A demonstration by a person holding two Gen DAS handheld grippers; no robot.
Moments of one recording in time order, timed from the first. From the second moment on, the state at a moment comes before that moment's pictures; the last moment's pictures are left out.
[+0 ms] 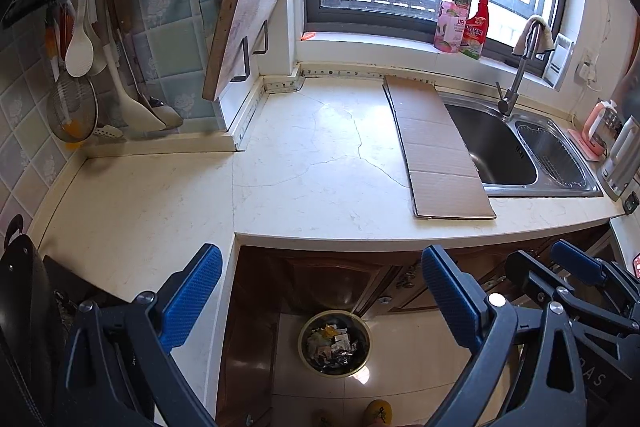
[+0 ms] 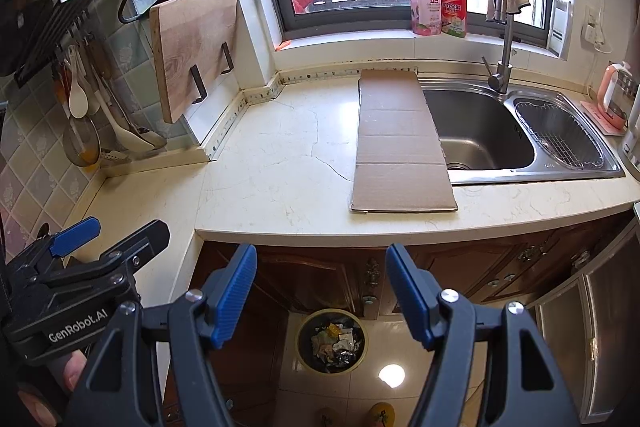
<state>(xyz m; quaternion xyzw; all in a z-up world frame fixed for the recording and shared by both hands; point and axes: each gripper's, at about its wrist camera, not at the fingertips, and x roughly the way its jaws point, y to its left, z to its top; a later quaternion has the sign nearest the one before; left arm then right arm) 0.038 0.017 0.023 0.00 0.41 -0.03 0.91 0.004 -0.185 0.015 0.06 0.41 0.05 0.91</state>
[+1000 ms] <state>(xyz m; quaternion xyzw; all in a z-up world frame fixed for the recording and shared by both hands) 0.042 0.020 0.022 0.00 0.41 -0.03 0.91 0.006 -0.189 0.017 0.06 0.41 0.04 0.91</state>
